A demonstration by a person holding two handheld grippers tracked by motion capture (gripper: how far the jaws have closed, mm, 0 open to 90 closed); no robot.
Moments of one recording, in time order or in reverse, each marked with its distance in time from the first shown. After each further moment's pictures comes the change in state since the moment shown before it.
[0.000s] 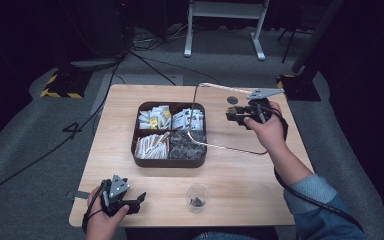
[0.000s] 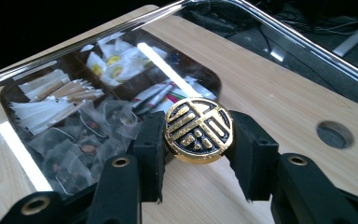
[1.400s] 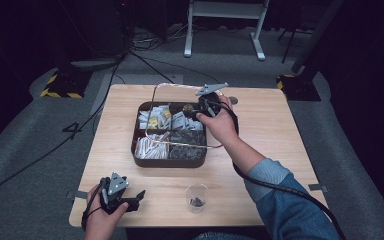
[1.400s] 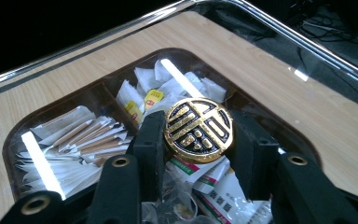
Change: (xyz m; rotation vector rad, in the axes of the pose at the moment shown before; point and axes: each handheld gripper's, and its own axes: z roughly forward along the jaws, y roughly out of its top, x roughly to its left) left arm 0.006 0.005 0.003 0.001 -0.006 -0.011; right arm 0.061 0.047 0.107 0.031 0.060 -0.049
